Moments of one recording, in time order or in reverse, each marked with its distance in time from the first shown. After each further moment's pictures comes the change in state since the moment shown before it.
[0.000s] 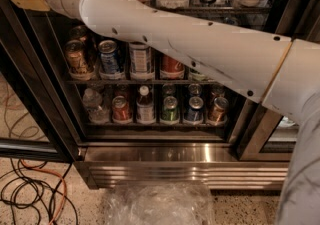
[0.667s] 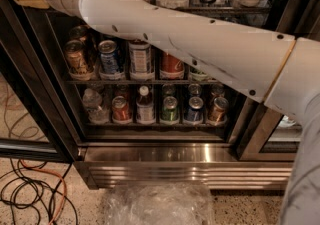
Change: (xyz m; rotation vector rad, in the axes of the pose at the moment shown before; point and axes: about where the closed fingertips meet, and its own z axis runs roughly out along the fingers) arm -0.006 -0.002 -0.002 0.000 0.000 0.000
